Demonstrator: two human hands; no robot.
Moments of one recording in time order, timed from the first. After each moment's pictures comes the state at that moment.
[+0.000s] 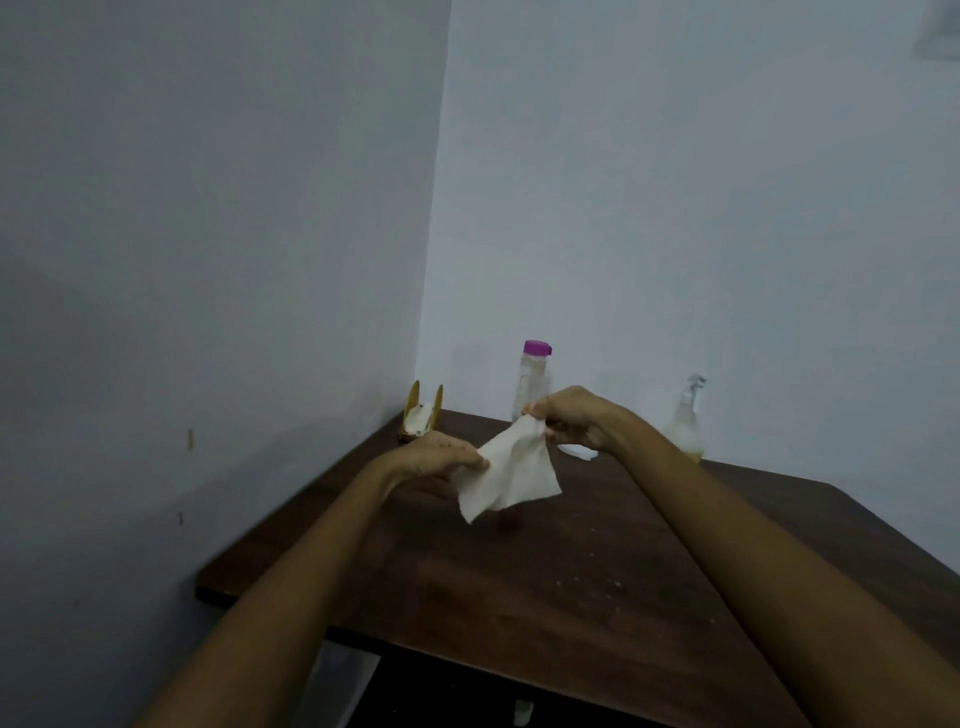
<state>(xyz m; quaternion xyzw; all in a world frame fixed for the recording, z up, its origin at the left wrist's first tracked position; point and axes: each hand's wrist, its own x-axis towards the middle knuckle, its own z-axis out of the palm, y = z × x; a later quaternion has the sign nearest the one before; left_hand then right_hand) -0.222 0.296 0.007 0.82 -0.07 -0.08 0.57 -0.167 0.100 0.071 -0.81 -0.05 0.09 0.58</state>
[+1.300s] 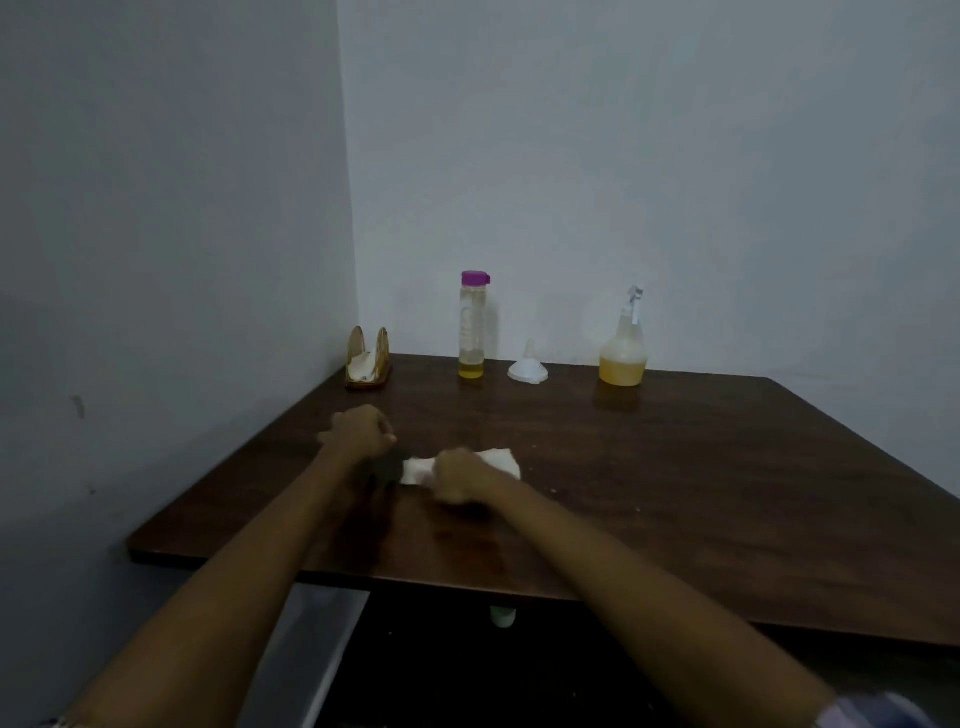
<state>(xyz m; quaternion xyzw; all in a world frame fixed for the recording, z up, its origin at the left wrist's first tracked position) -0.202 0.279 -0.042 0.97 0.06 0.06 0.21 -0.214 0.125 -0.059 -0.97 -0.21 0.10 0.12</state>
